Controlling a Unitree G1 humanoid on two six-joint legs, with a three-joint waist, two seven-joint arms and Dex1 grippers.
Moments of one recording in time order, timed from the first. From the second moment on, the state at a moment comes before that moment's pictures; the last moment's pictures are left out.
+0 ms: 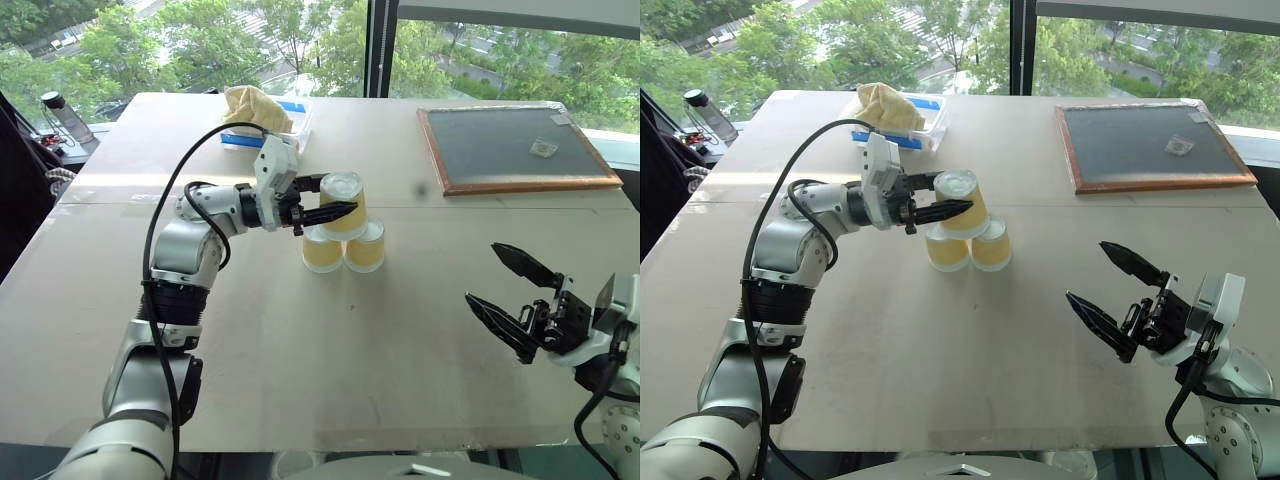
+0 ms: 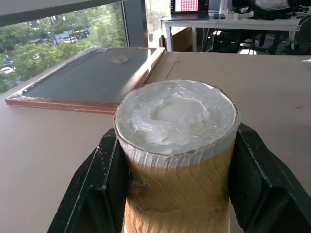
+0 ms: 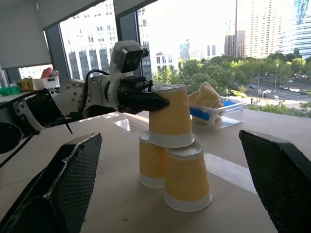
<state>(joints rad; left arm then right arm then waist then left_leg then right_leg) -0.71 0.55 -0.07 0.19 -0.44 0.26 -1.16 0.26 -0.44 -0.26 -0.54 0.80 0.09 0.97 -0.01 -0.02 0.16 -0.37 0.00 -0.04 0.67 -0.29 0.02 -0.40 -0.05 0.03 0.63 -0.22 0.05</state>
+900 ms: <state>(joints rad) 0.11 0.73 0.27 -0.48 -0.59 0.54 -0.91 0.33 -0.54 -0.27 -0.18 0.54 -0.07 1.10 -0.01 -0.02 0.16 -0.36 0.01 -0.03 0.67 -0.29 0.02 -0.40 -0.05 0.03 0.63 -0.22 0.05</state>
